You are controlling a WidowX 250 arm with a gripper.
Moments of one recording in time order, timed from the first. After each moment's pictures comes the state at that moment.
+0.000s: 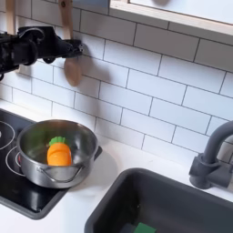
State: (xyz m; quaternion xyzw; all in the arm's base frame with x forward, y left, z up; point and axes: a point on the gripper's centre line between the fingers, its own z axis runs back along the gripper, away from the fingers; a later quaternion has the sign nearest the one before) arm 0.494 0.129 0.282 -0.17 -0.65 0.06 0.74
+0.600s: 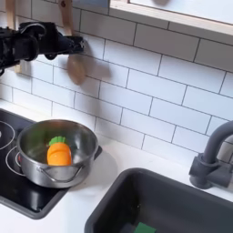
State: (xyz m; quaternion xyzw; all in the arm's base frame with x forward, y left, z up) arm 0.497 0.128 0.295 -0.18 -0.65 0.06 0.74
